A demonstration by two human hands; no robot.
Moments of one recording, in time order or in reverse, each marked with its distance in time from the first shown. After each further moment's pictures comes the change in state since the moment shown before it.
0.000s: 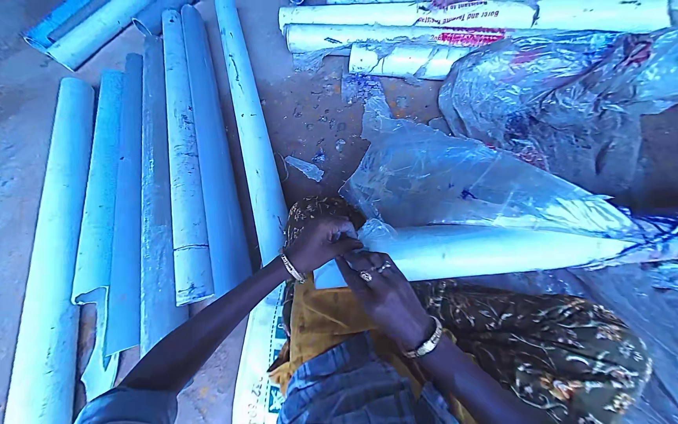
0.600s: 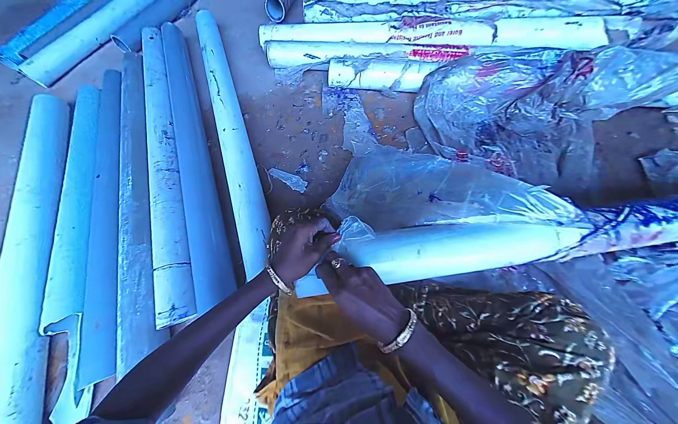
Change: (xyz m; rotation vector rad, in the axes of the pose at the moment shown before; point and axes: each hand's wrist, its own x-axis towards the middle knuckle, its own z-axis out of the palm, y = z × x) left_hand 0.011 0.012 0.005 0.048 0.151 -0.204; right_hand 0.023 0.004 -0.008 0.097 -0.231 0.094
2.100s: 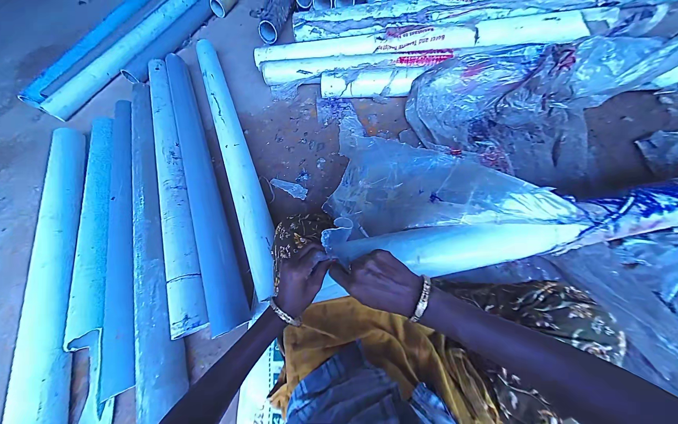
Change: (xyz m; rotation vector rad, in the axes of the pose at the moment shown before) left_hand -0.041 -0.016 0.035 0.187 0.404 0.408; right_hand 0.001 0.032 -0.030 -0.184 -0.266 -0.239
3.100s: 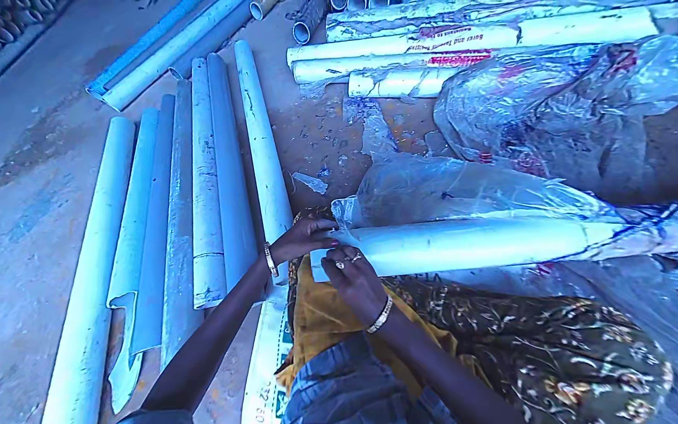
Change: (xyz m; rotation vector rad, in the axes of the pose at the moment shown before) left_hand 0.047 -0.027 -0.046 -0.459 -0.651 -0.611; right_hand 0.022 -0.053 0.064 0.179 0.690 0.183
